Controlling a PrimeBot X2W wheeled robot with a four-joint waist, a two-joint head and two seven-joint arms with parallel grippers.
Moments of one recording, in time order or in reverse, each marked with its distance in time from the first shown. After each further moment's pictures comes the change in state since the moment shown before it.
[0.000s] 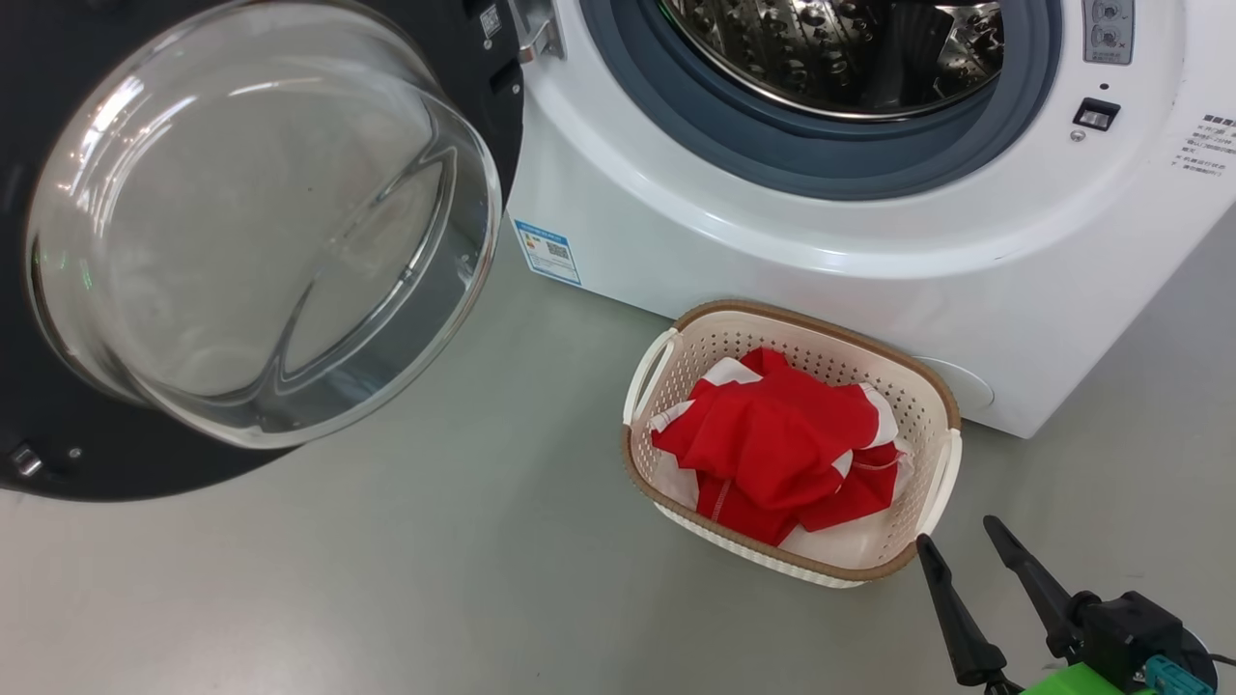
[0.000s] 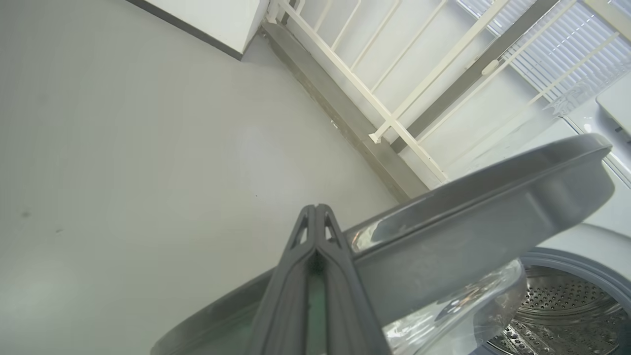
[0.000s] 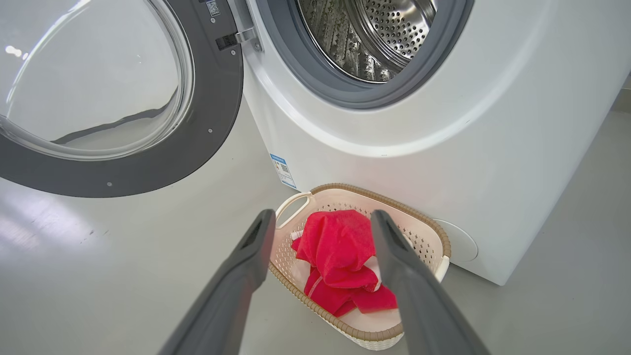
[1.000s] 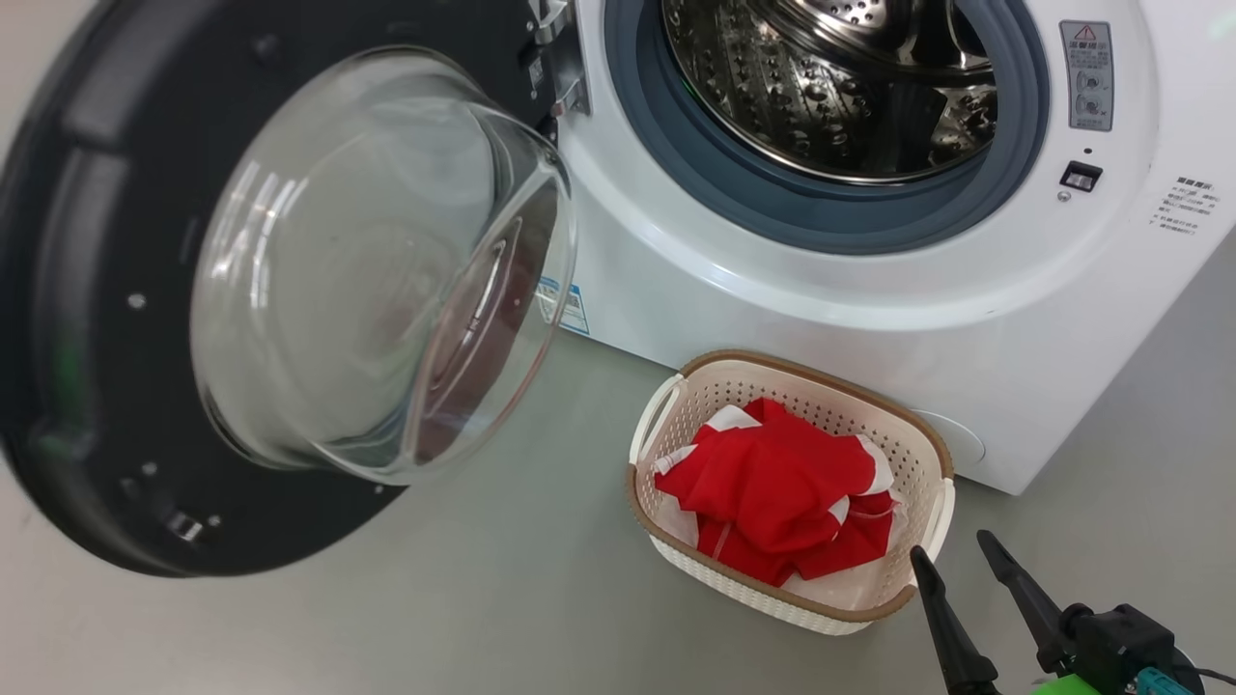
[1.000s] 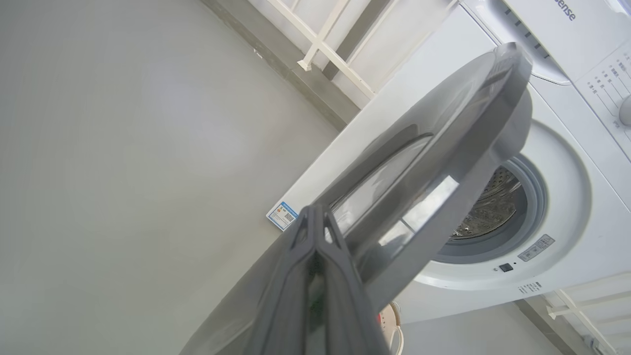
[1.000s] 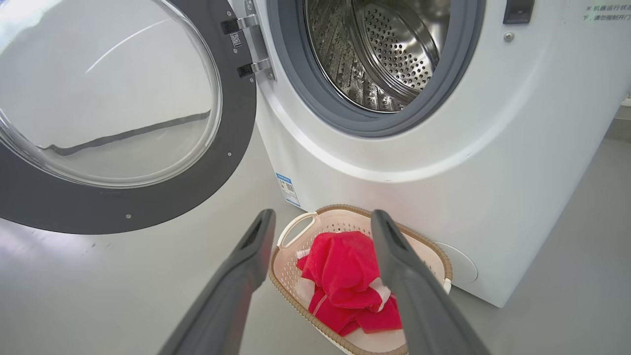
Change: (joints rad) left arm 0.219 0.067 -0.167 -0.358 -0.245 0.001 0.176; right arm 0.016 0.034 -0.013 0.009 0.000 0.000 0.000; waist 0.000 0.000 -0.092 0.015
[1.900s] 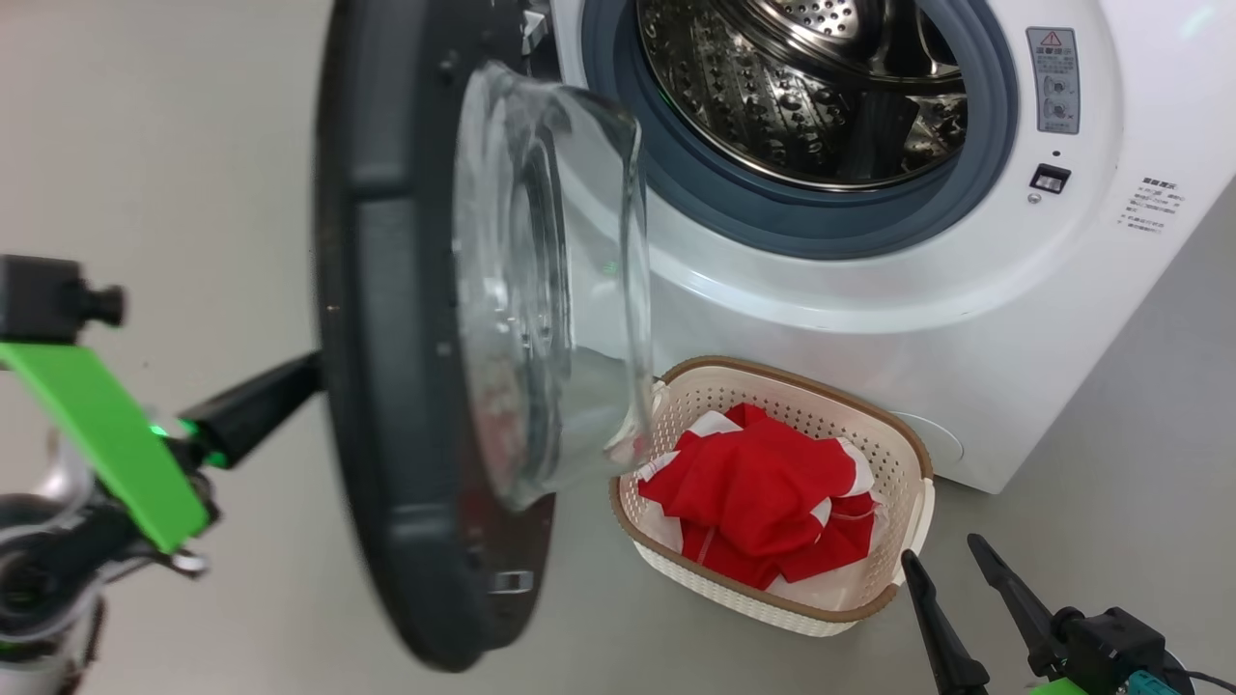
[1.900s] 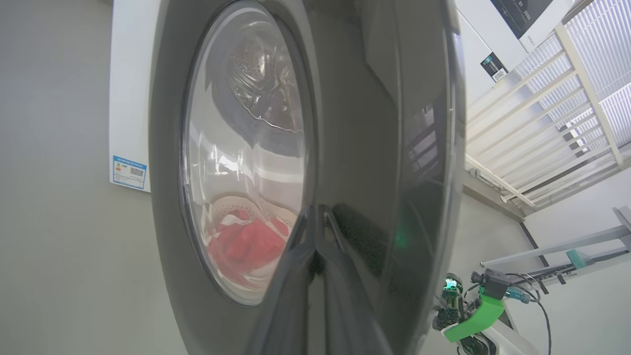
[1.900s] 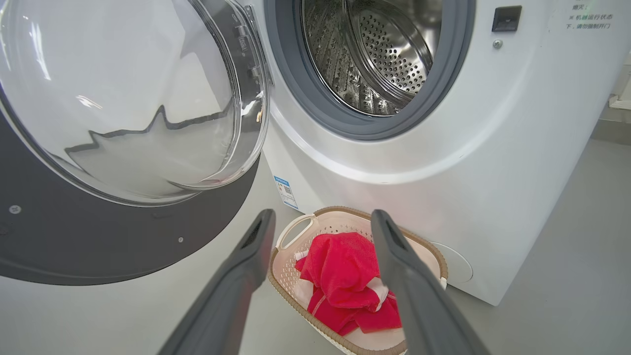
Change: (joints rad) left arm 0.070 -0.031 -0.296 -0.456 -0.104 0.000 0.010; right arm 0.002 0.008 0.012 -0.001 0.000 0.000 0.000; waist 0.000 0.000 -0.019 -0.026
